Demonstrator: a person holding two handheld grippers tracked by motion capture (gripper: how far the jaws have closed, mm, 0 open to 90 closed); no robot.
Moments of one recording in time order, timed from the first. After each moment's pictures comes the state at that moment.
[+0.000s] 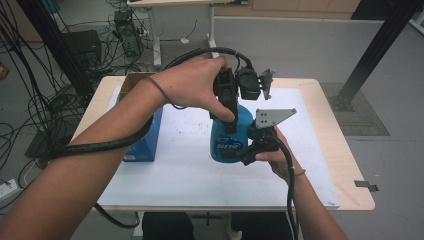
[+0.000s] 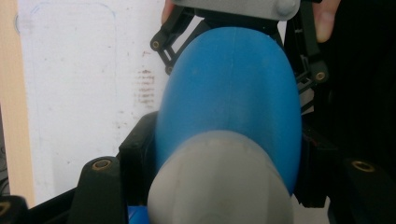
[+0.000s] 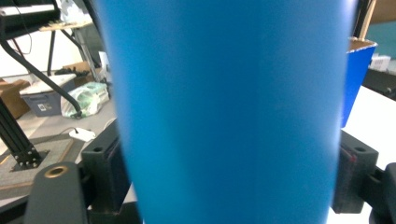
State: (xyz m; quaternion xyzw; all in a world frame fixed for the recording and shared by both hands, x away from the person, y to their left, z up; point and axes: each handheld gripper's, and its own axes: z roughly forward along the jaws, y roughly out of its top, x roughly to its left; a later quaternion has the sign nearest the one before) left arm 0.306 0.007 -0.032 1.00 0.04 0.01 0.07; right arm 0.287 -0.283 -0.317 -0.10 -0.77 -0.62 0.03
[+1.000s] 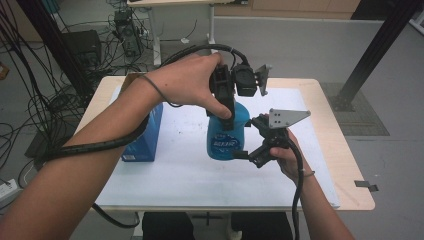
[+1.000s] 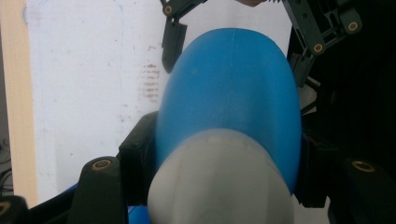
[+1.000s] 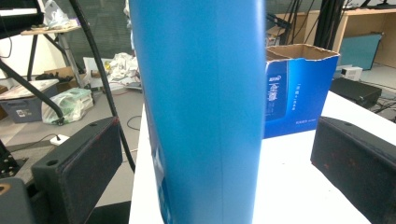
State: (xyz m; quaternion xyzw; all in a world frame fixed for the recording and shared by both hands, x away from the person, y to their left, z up) left arm 0.306 0.016 -0.026 1.00 0.06 0.02 0.07; right arm 0.276 -0.308 -0.318 -0.12 -0.76 -0.63 0.00
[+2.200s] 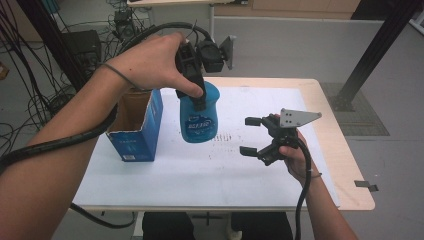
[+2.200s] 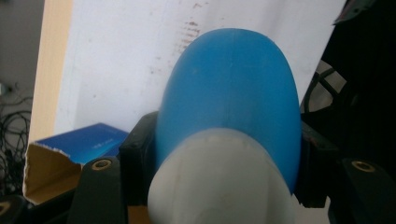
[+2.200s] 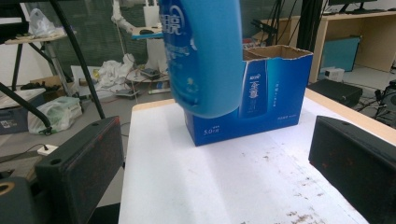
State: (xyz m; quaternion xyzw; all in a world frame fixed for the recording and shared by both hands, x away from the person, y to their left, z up) left arm 0.320 0.067 -0.006 0.98 0.18 0.05 0.05; right arm 0.271 -0.329 -0.326 -0.14 -0.75 -0.64 -0.01
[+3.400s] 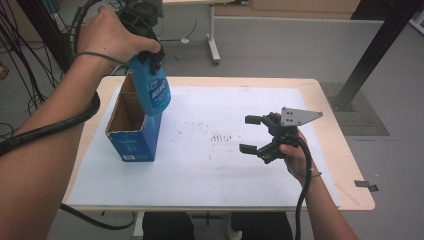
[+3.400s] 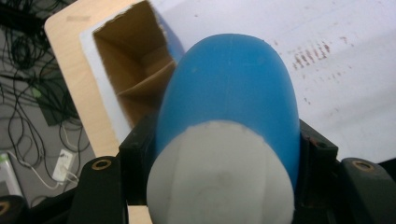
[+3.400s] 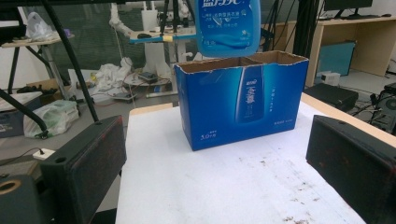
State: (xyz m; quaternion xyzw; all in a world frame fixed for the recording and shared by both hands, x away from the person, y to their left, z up) left arm 0.369 0.154 0.008 0.83 0.55 0.09 0.04; right arm 0.270 -0.329 -0.325 -0.14 -0.75 -0.65 -0.02
